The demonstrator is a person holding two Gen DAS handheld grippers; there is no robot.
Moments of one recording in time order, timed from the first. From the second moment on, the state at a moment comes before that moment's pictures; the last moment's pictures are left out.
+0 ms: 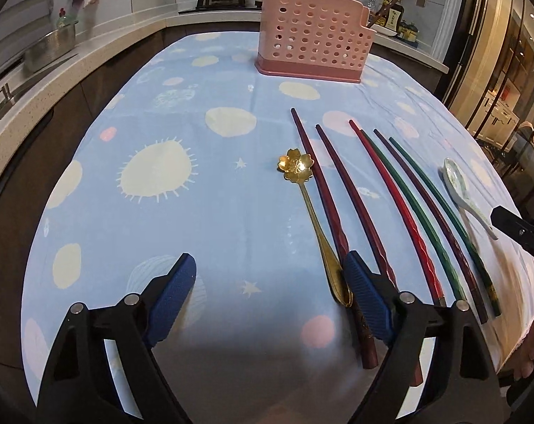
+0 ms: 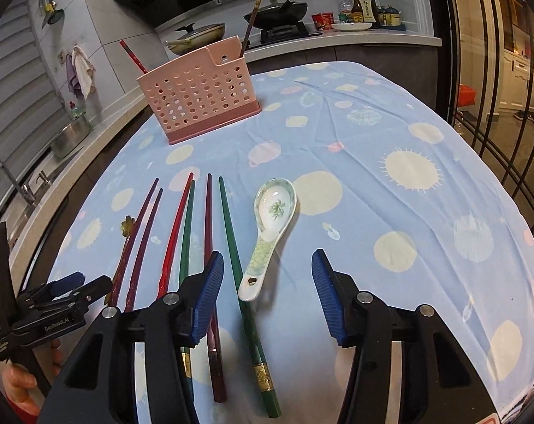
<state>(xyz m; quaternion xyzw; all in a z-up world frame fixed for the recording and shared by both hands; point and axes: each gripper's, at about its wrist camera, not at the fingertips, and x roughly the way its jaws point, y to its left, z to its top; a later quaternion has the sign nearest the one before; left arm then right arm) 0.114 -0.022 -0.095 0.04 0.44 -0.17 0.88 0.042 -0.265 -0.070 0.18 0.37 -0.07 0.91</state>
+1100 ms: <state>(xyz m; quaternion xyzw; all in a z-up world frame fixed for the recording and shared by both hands) 0.107 -0.026 -0.091 0.04 0.45 -0.19 0.87 0.053 -0.265 -0.075 0.18 0.38 -0.06 0.91</state>
